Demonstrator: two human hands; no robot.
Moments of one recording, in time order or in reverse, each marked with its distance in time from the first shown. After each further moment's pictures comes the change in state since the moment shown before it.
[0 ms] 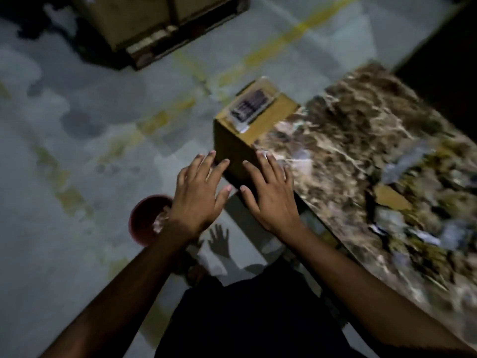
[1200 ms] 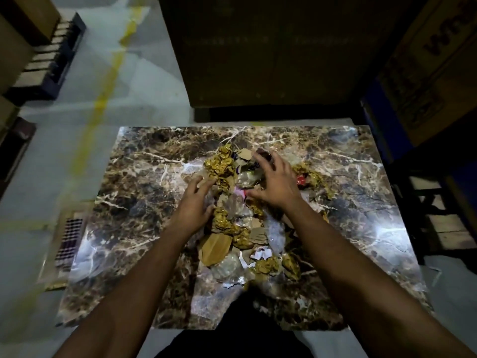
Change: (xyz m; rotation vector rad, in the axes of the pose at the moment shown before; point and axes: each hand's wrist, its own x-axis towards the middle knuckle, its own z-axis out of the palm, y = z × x) left_hand 0.255 0.442 0.194 -0.127 -0.479 0.677; right_hand -0.156 0.465 -0.186 0.099 0.192 0.964
